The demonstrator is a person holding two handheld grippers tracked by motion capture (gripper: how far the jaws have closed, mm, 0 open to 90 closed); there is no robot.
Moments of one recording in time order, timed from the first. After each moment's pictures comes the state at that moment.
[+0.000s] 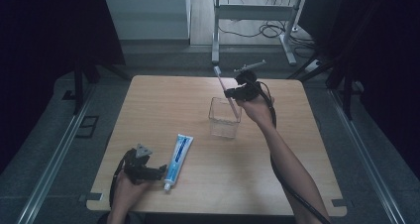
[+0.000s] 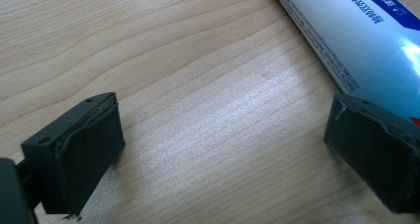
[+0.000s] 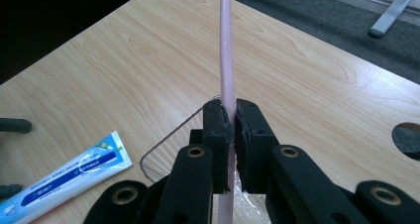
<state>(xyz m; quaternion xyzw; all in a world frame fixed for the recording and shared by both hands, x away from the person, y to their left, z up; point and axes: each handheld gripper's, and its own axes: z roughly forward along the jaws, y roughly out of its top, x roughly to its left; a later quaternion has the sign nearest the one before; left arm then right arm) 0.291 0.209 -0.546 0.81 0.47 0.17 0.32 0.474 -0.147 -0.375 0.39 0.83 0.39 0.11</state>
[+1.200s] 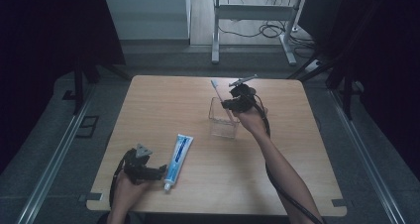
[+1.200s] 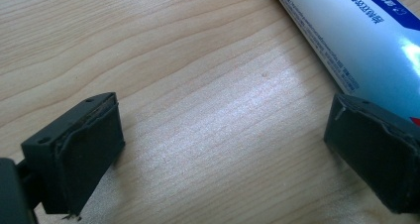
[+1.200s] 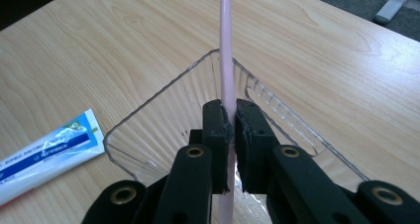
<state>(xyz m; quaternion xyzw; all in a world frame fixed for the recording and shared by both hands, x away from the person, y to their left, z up) 0.291 0.209 -0.546 0.81 0.47 0.17 0.31 0.476 -0.140 -0.429 0.38 0.84 0.37 0.12</state>
